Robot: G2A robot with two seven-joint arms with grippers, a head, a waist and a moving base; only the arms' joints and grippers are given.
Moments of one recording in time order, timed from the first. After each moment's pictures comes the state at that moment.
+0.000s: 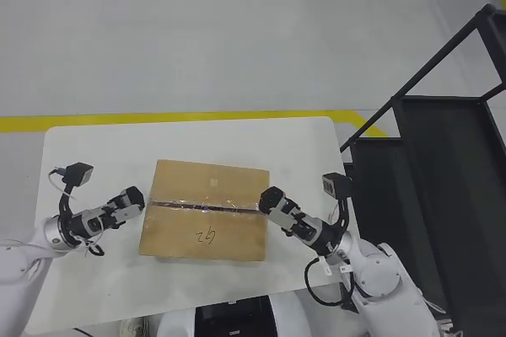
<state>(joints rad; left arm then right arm) 1.48 -0.81 -1.49 -1.64 -0.42 -0.70 -0.99 -1.80 -1.26 1.42 -2.10 -0.01 -0.51 0.58</state>
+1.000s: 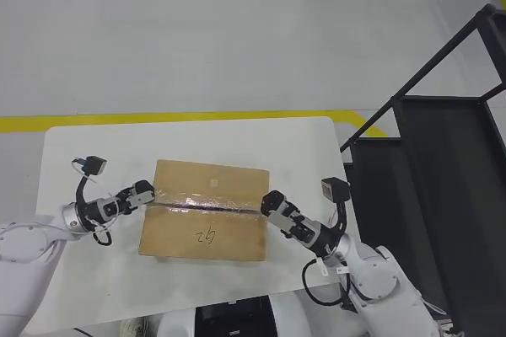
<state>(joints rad) 1.30 -0.84 -1.33 -1.46 -0.34 -0.63 -0.98 -1.80 -1.24 1.40 -2.05 -0.05 -0.53 0.53</state>
